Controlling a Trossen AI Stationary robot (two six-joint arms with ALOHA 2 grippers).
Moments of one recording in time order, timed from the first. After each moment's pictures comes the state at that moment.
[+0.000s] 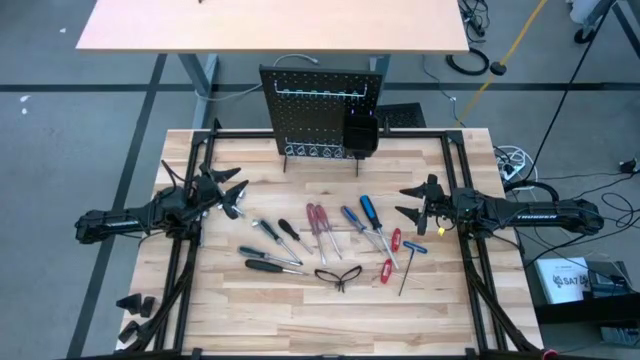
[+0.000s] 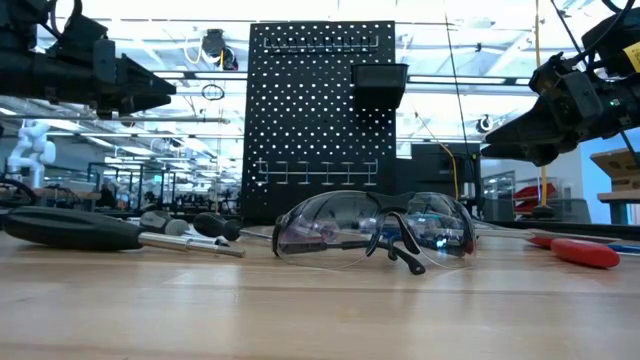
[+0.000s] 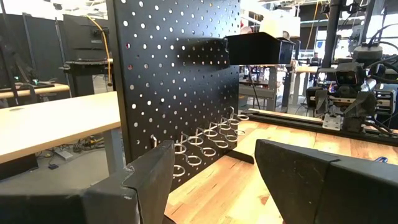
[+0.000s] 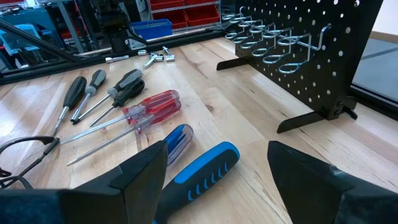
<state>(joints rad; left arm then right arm) 0.11 0.00 0.00 0.10 -0.45 0.06 -0.10 0.29 0.02 0.05 0.21 0.20</state>
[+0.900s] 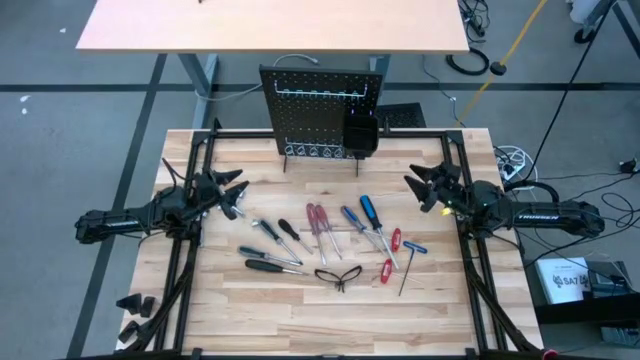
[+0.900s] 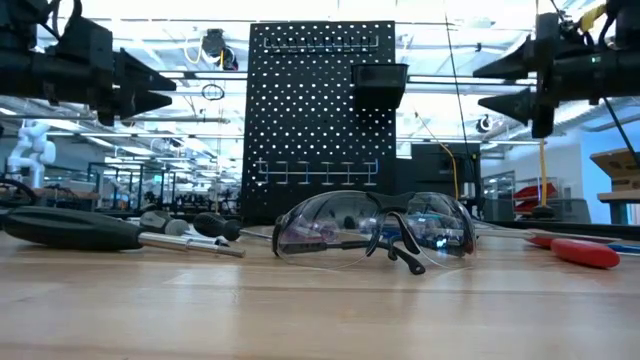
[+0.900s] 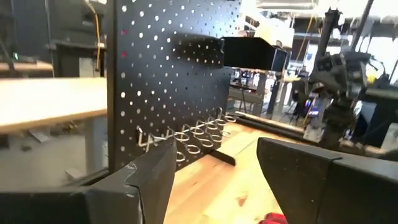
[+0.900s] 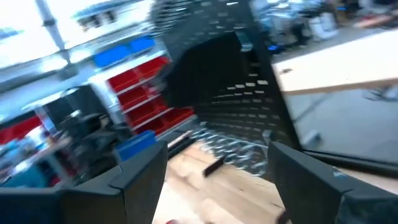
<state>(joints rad) 0.11 0.00 0.01 0.10 -0.42 -0.12 -0.13 0.29 0.06 0.40 0.39 0.41</state>
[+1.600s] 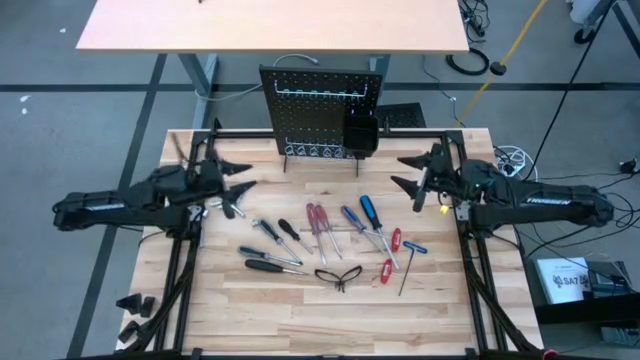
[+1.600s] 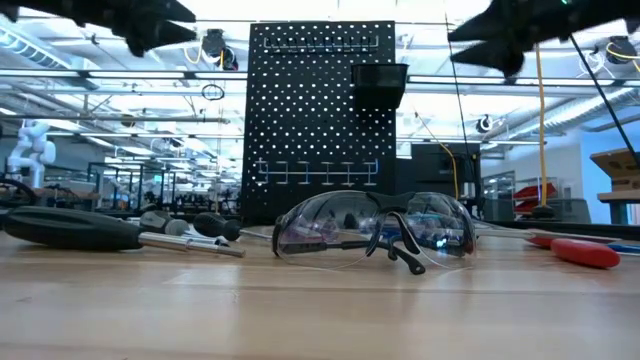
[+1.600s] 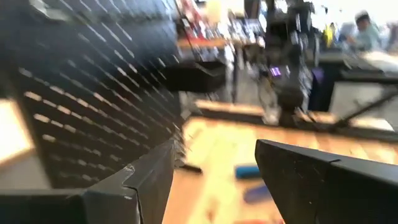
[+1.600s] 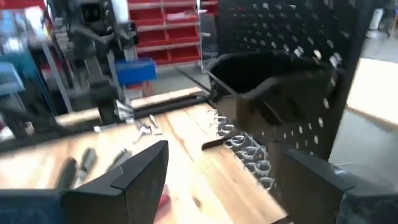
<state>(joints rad) 0.11 0.49 0.49 -0.09 -0.20 0.02 -0.13 0.63 0.54 0.00 0.26 0.09</state>
